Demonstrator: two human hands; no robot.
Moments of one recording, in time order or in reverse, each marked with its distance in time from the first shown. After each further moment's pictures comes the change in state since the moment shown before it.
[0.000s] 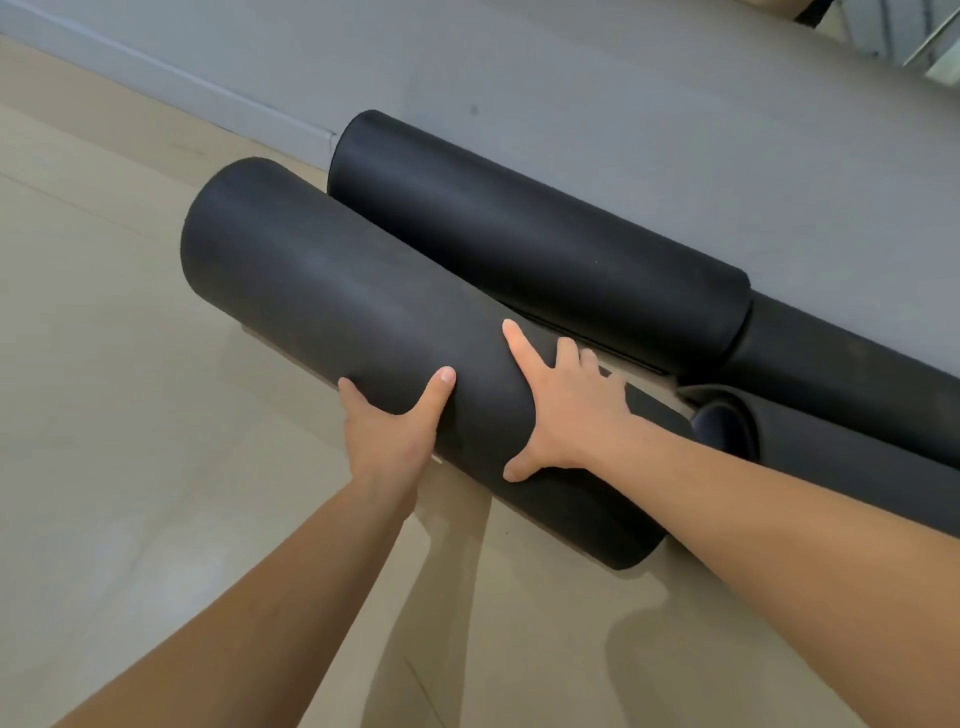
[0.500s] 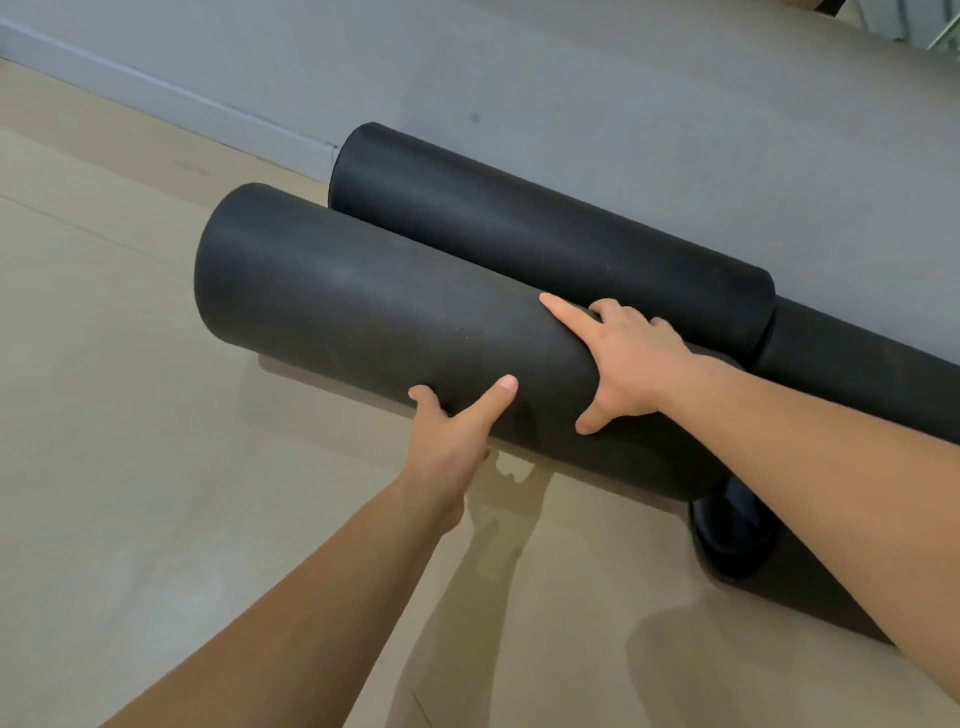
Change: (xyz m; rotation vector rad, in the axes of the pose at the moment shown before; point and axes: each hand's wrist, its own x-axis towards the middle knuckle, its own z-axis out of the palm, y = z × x) left_hand -0.002 0.011 0.036 -0.077 -0.359 -0.106; right_hand 0.038 0.056 -0.042 -0.041 -0.008 -0.051
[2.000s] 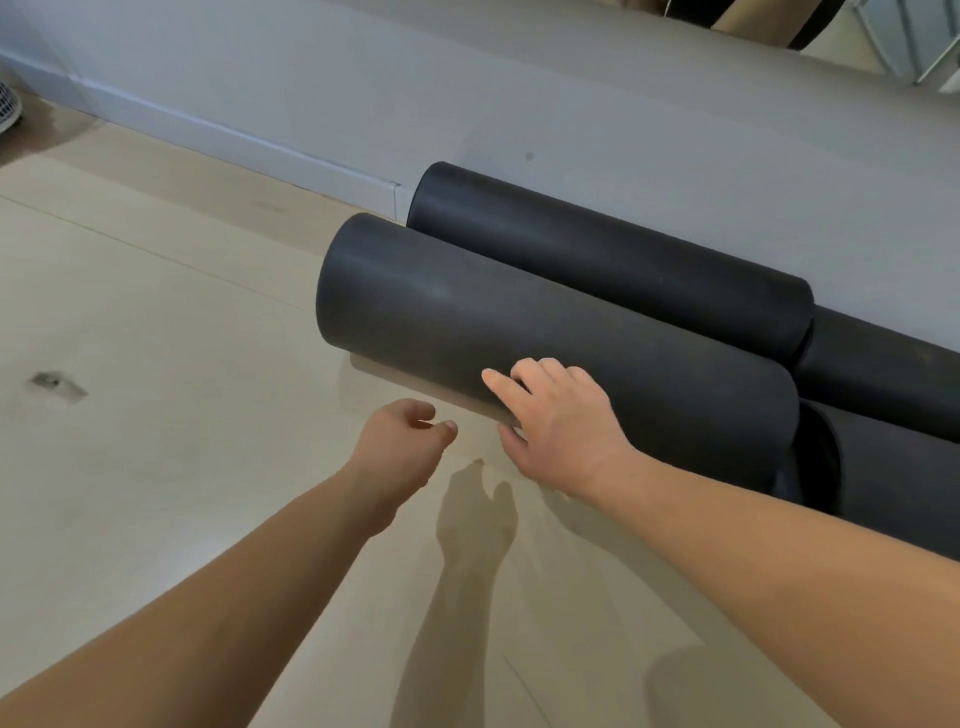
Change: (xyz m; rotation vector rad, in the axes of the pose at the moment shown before) left_hand -0.047 0.066 -0.137 0.578 0.090 0.025; right_hand -0.043 -0.152 0.024 0.014 0.378 -0.226
